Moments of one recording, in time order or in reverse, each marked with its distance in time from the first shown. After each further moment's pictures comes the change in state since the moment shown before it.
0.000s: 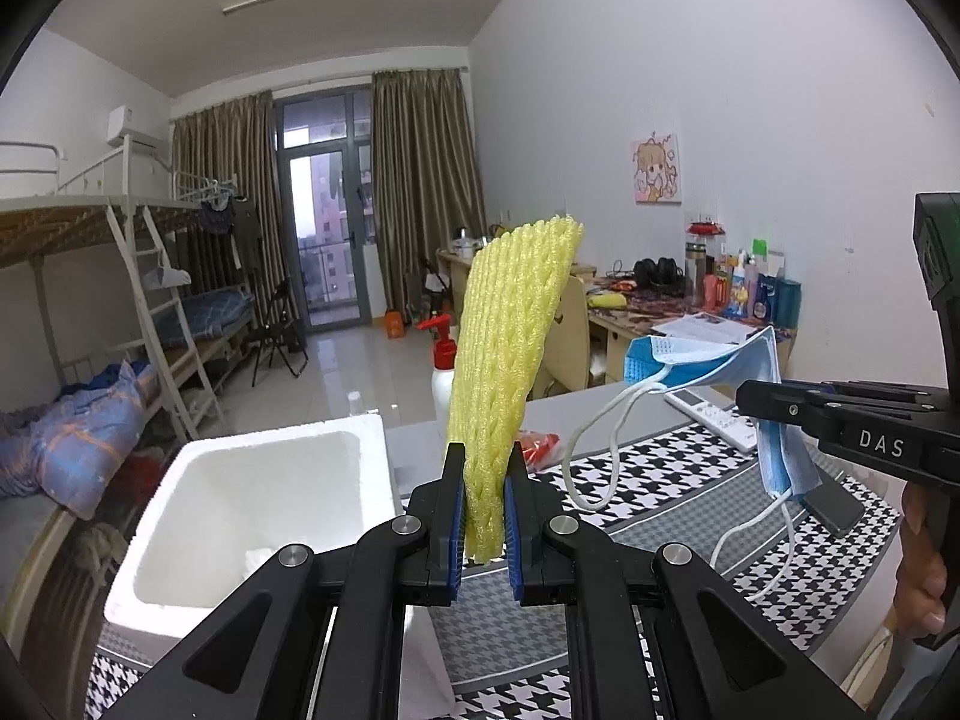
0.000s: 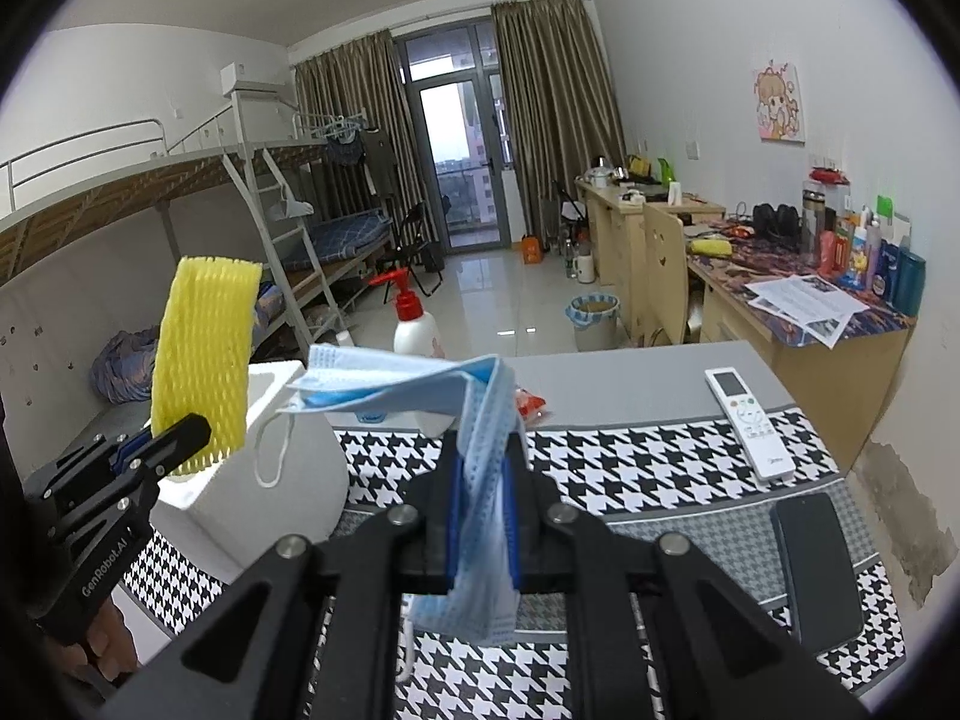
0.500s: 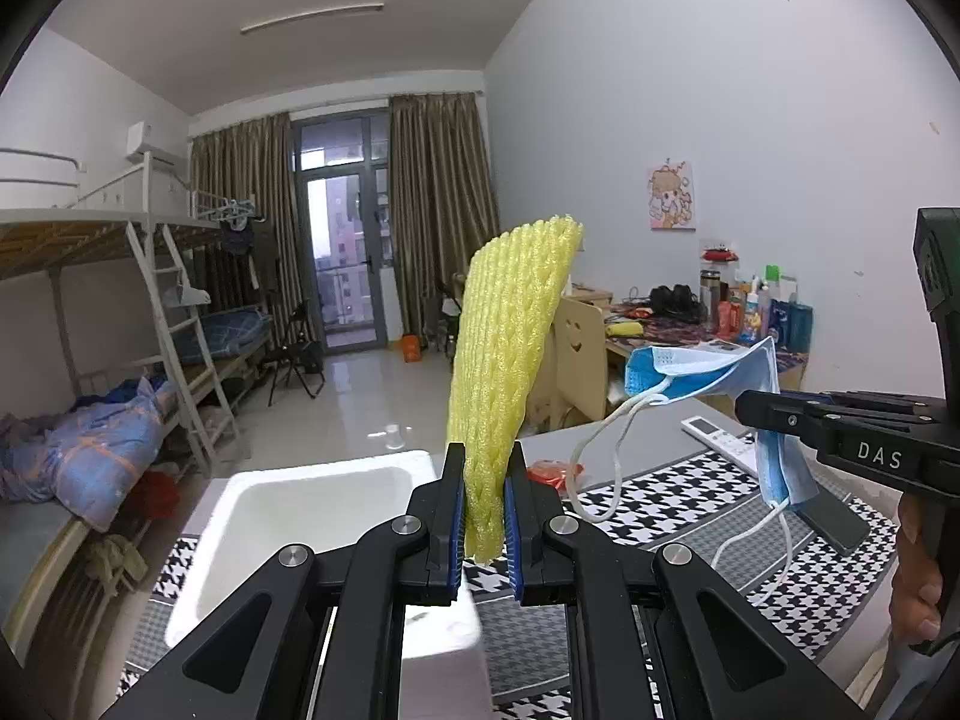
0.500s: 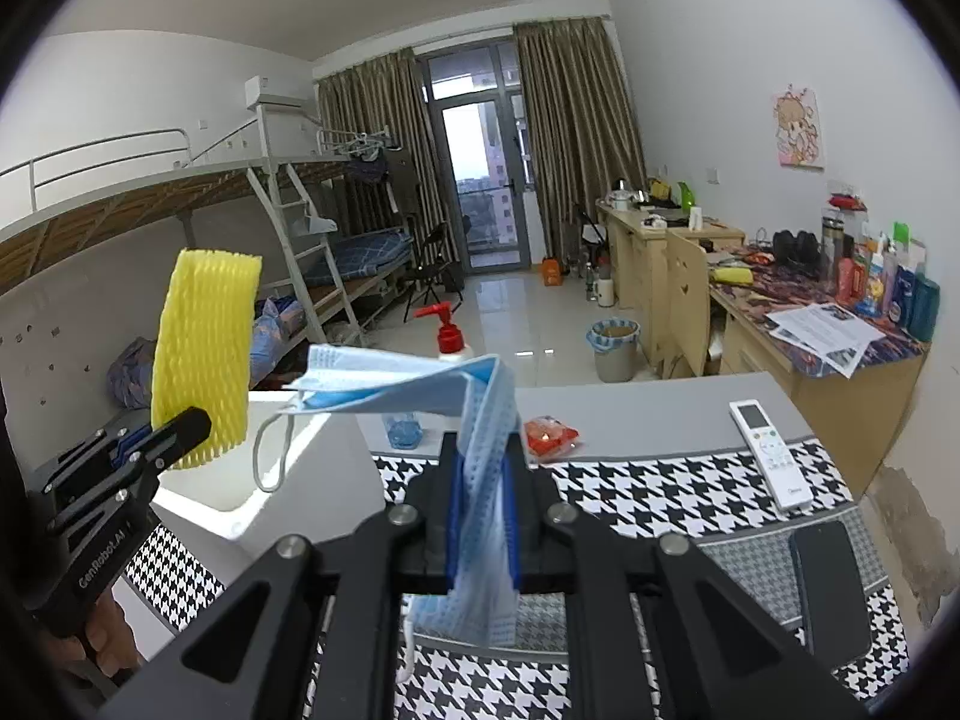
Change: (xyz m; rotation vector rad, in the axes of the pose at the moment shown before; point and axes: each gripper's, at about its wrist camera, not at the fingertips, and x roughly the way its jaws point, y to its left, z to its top) left arm -0.018 0.020 0.013 -0.007 -0.058 0.043; right arm -0.005 0.022 0.013 -0.031 -0.051 0.047
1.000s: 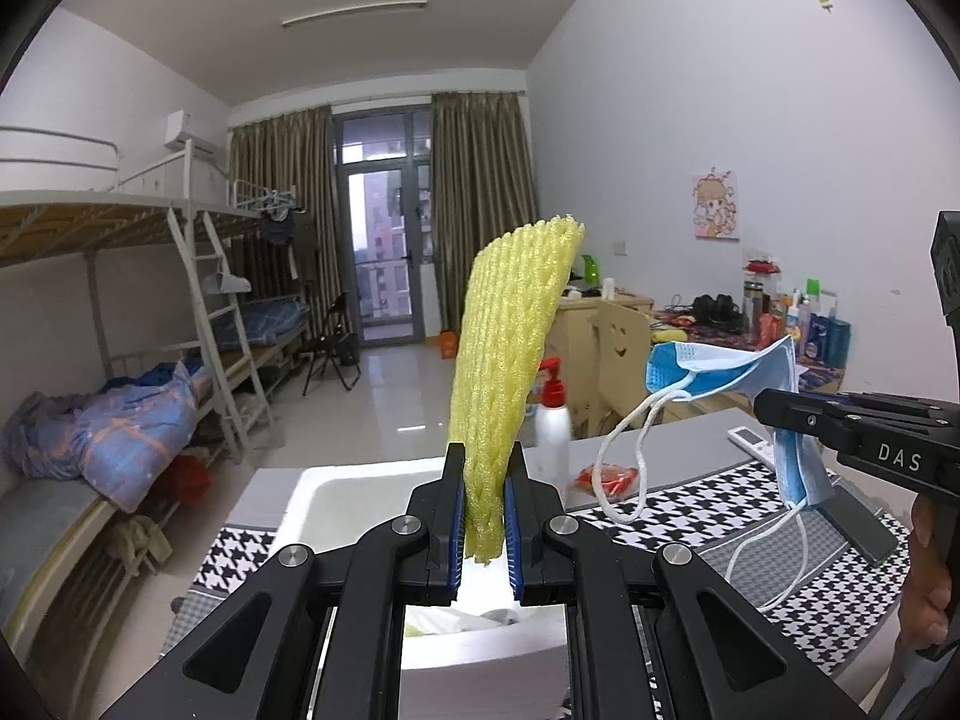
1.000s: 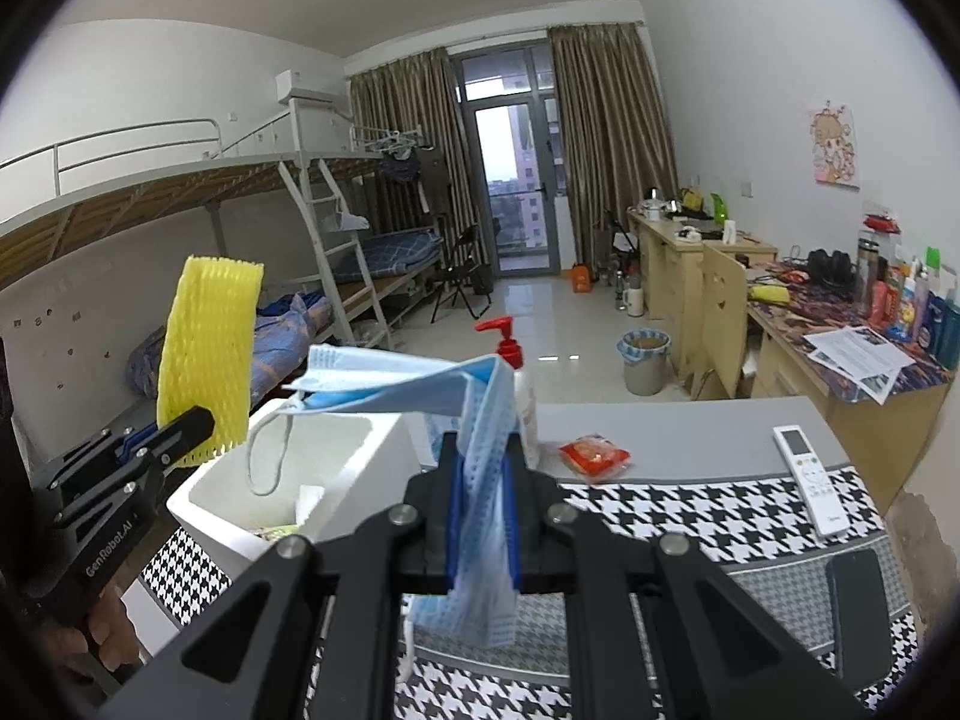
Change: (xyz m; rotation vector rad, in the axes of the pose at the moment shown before) left arm 0.000 0.033 -0.001 -0.049 0.005 0.089; right arm 0.023 0.035 0.012 -0.045 0.010 0.063
